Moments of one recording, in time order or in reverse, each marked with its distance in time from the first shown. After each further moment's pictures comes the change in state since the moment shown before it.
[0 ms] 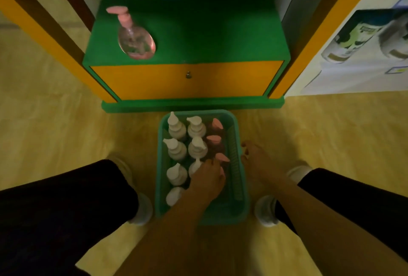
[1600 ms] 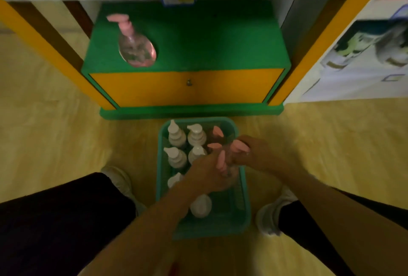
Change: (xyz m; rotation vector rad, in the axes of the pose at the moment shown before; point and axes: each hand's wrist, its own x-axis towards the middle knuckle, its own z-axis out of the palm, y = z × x) left_hand 0.012 0.008 -0.060 -0.132 -0.059 0.082; right_hand 0.022 -0.026 -0.041 0.106 -0.124 -0.201
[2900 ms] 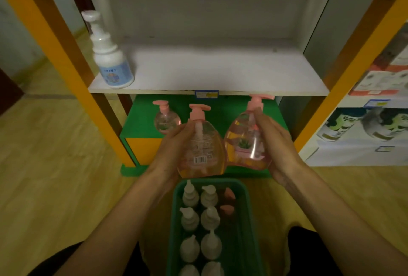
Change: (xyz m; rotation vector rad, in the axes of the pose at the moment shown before) left_hand -0.055 0.063 -0.223 -1.326 0.249 0.088; right_hand -0.033 -0.206 -0.112 0.949 0.364 -0.114
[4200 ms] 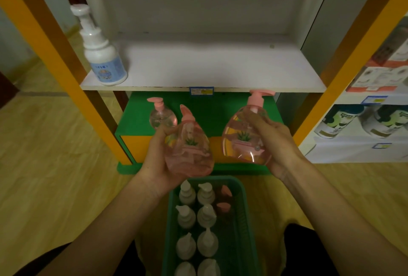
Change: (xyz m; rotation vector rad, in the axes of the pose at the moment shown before) left_hand -0.001 -0.008 -0.007 -0.423 -0.090 -0.277; right_hand 0.005 -0.004 -0.008 0.084 0.016 0.100
